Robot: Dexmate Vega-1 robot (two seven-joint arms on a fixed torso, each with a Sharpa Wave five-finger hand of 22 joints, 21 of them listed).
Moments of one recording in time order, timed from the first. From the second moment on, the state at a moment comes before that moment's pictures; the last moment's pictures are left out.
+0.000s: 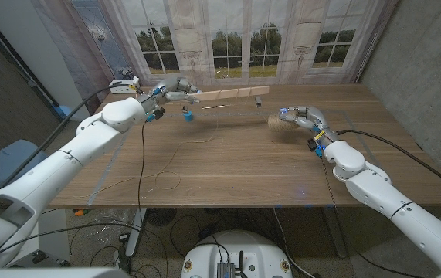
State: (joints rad) left arm 0.68 0.81 0.44 -1.61 -0.37 -0.05 -0.17; left_hand 1.33 0.03 0.45 -0.22 0.18 1.09 0.07 0.20 0.26 1.00 -0.03 0.21 0.64 1.06 -0.08 0.43 0.63 0.55 -0.05 1.29 0.18; right arm -1.02 -0.72 -0.35 -1.72 0.40 0.09 -0.20; right_hand 1.17 -0.09 0.42 -0.14 0.18 0.99 0.05 0.21 0.24 0.81 0.05 0.35 0.38 0.85 0.15 0.35 0.60 0.67 0.00 1.36 0.18
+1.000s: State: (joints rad) left arm 0.65 0.80 0.48 -1.65 -0.47 0.26 -0.16; left_hand 1.34 0.03 0.45 -0.22 0.19 1.09 0.07 0.20 0.27 1.01 -0.02 0.21 0.63 1.07 -0.07 0.42 0.59 0.56 -0.05 1.32 0.18; right arm -0.85 -0.84 -0.61 -2.13 -0.02 -0.71 -0.31; right_hand 1.17 -0.09 0.43 -0.14 0.17 0.98 0.04 0.21 0.24 0.80 0.04 0.34 0.38 0.85 0.15 0.35 0.59 0.65 0.01 1.36 0.18
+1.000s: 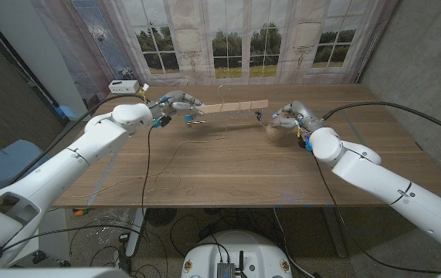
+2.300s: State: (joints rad) left arm 0.42 0.76 0.58 -1.46 -0.73 0.69 -0.43; left_hand 1.17 0.11 0.59 -0.10 0.19 0.76 0.20 0.18 0.27 0.84 0.14 0.18 0.55 1.07 -0.11 0.20 0.27 0.62 -0.06 1.30 0.16; right arm -0.48 -0.77 -1.03 -2.10 -0.35 -1.13 -0.04; right_hand 1.21 -0.08 0.39 -0.15 0.17 0.92 -0.04 0.19 0.24 0.74 -0.03 0.26 0.36 0.80 0.10 0.31 0.59 0.39 -0.04 1.27 0.17
